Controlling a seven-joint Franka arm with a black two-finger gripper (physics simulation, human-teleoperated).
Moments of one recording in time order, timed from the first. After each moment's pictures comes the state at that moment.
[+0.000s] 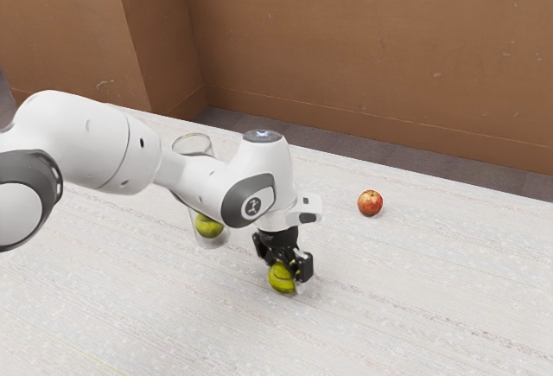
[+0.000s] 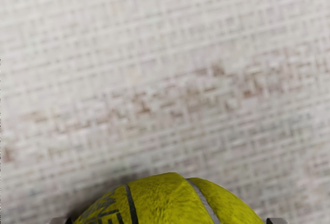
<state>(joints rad) -0.19 0.49 -0.11 -1.91 -0.06 2.35 0.01</state>
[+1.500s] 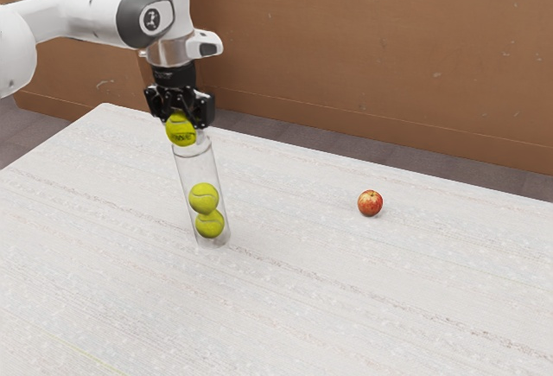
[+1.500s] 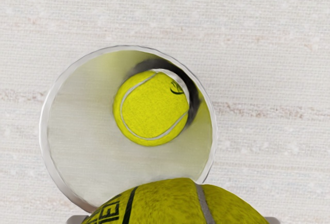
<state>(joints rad) -0.07 0.21 0.08 -1.53 0.01 1.68 -0.04</state>
